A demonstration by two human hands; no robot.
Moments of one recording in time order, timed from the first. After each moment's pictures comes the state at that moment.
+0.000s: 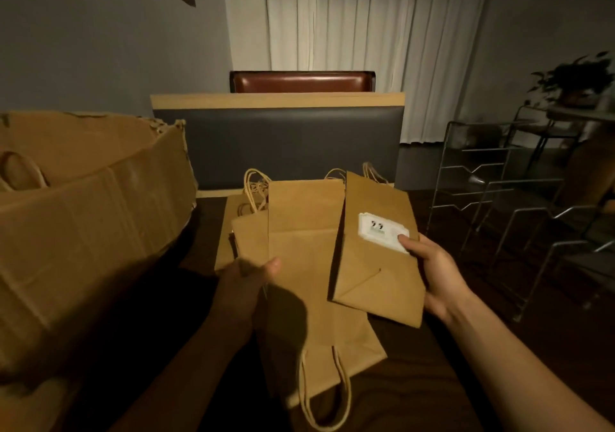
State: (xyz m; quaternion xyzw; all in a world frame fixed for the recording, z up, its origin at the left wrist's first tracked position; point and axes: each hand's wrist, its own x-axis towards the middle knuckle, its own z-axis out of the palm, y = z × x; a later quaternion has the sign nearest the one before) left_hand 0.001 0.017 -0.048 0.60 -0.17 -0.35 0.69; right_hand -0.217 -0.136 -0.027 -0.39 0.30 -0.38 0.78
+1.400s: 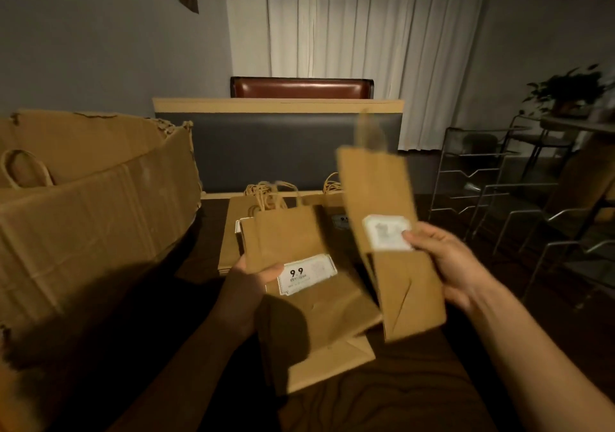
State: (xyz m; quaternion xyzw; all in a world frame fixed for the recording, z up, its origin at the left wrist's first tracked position) left_hand 0.010 0.017 -0.046 0.59 -0.21 -0.38 0.68; right_hand -0.231 -0.138 -0.004 -0.54 0.28 -0.34 0.71
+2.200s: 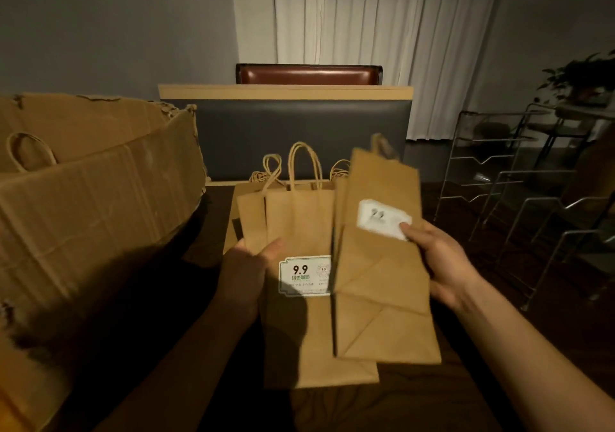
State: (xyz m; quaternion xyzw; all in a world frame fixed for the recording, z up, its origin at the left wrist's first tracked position) left_hand 0.005 0.020 -0.043 0.61 -0.23 -0.30 0.70; right_hand -0.210 -0.129 -0.024 -0.43 0.29 -0.36 0.78
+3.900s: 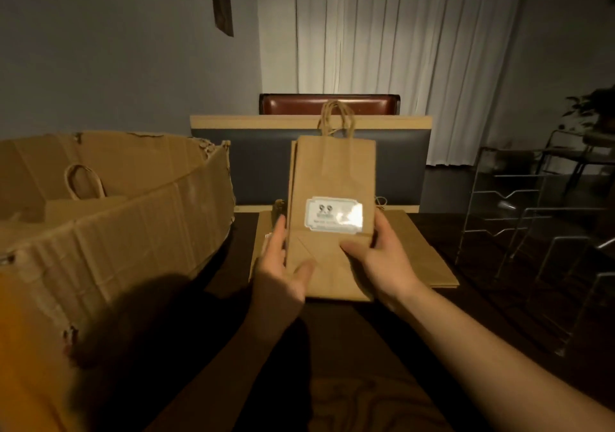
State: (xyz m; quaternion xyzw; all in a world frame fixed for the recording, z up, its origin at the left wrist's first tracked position) left_hand 0.013 0.008 -0.038 0.60 -0.42 -0.11 0.67; right_hand -0.121 -0.094 0.005 -0.69 0.25 -0.41 0.54
